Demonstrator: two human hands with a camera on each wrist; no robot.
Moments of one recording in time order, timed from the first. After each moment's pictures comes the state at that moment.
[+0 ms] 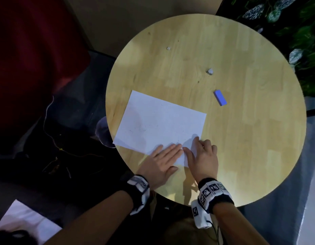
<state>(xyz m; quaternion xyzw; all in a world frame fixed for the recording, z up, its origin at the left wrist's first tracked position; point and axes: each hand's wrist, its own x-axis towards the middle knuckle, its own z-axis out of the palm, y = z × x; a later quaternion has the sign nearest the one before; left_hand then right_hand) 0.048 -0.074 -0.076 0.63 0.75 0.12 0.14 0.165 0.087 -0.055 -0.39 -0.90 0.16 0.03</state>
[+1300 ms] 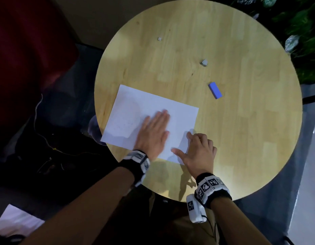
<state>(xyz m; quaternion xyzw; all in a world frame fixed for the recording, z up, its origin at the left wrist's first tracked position) -0.005 -0.014 -0.072 0.52 0.84 0.03 0.14 0.156 0.089 -0.044 -0.45 -0.88 0.18 -0.05</state>
